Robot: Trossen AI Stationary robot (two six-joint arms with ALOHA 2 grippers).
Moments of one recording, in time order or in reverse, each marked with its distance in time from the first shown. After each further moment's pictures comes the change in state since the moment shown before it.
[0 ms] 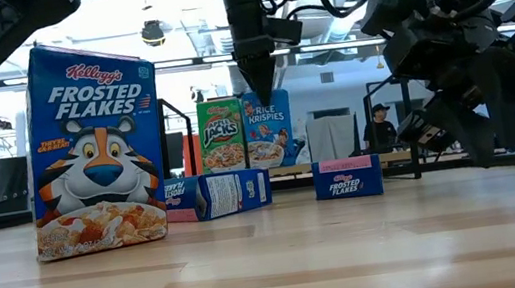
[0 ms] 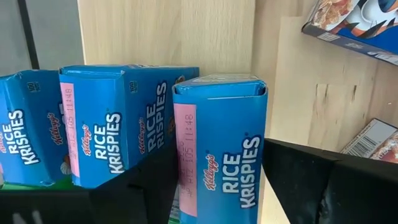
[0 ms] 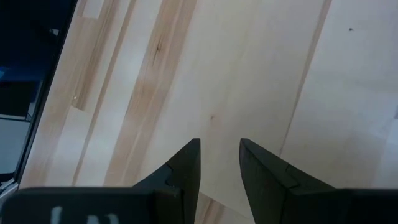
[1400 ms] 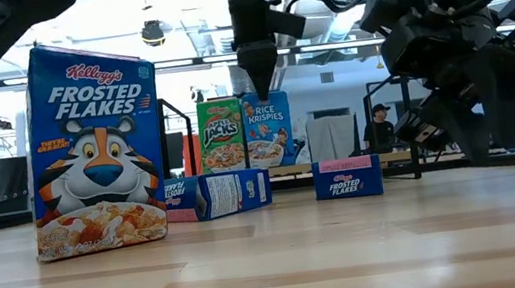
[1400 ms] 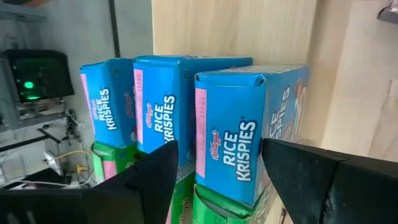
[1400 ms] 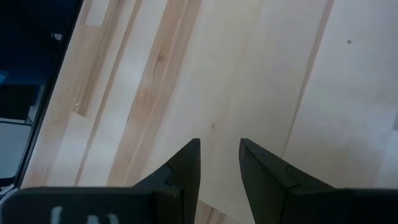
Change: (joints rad) left arm -0.079 -0.001 0.000 -0.001 -0.316 -0.037; right arm 0.006 0.000 0.000 0.028 0.000 0.012
